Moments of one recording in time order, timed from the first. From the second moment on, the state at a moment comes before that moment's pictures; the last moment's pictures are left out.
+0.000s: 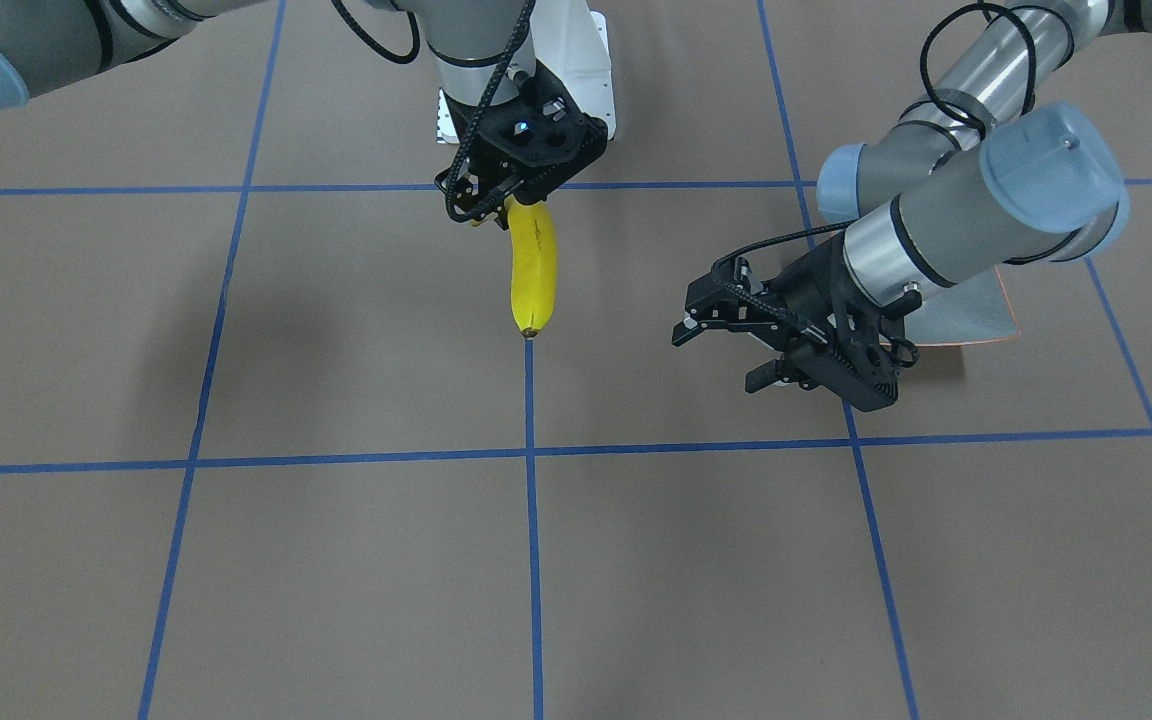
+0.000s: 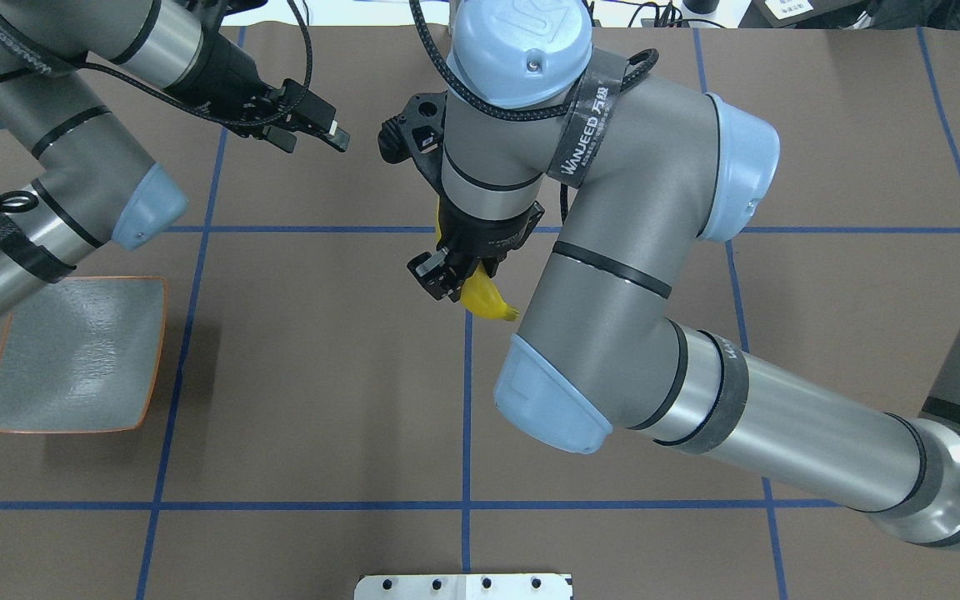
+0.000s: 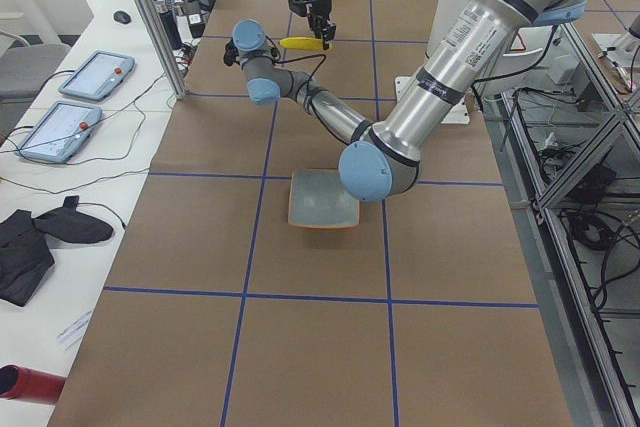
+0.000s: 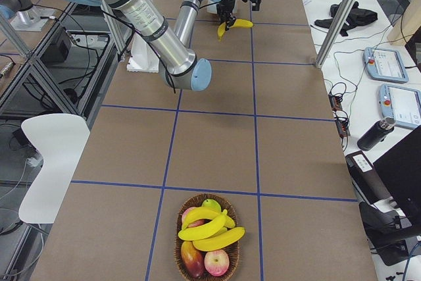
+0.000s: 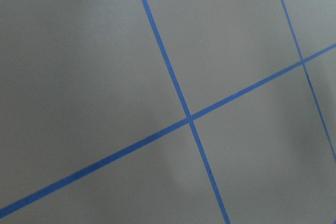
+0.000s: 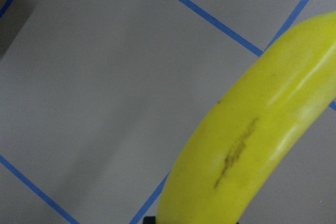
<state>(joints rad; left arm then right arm) -0.95 -2.21 -1.46 -2.32 -2.40 -1.04 0.60 -0.65 1.78 -1.94 2.06 0.51</state>
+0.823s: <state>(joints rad) -0.92 -2.20 -1.45 -2.47 -2.27 -1.76 0.60 -0.65 1.78 -1.94 2.05 0.51</state>
